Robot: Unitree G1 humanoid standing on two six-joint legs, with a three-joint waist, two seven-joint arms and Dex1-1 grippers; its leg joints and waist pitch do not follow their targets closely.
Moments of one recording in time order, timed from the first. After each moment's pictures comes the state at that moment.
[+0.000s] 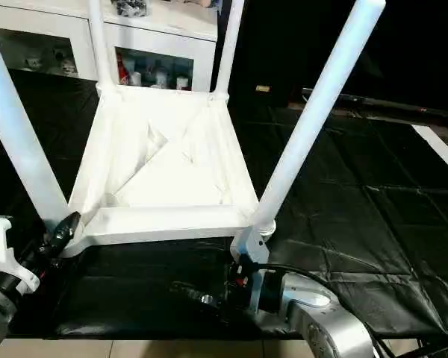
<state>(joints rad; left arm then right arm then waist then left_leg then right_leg) 0.24 0.26 0.24 -0.37 -0.34 0.32 -0.31 0.04 -0.33 0.27 -0.22 0.44 0.42 0.85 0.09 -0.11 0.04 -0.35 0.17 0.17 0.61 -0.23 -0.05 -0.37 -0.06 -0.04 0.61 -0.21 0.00</state>
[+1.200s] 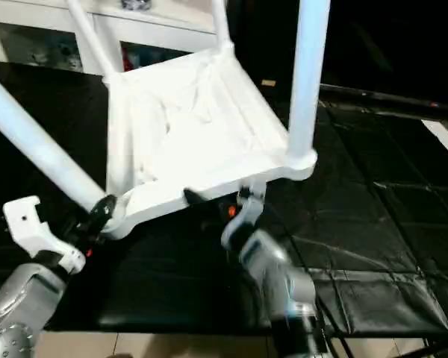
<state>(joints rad) 0.09 0.04 0.20 -0.45 -0.51 0.57 -0.11 -0.30 0.10 -0.07 0.27 0.63 0.44 0.40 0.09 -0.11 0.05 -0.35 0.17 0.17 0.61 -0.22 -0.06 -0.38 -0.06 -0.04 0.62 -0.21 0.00</state>
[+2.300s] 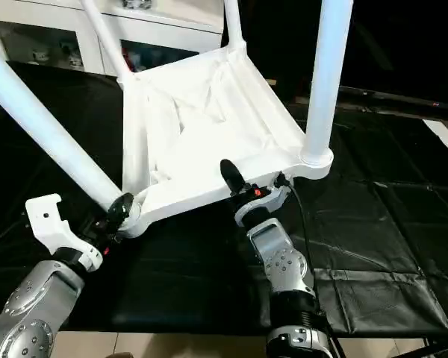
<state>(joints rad) 0.09 0.01 0.11 -0.44 -0.44 0.55 -0.10 -0.42 0.17 -0.30 0.46 0.87 0.40 0.36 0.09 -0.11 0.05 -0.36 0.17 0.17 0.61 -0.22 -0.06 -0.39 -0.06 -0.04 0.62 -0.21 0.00</state>
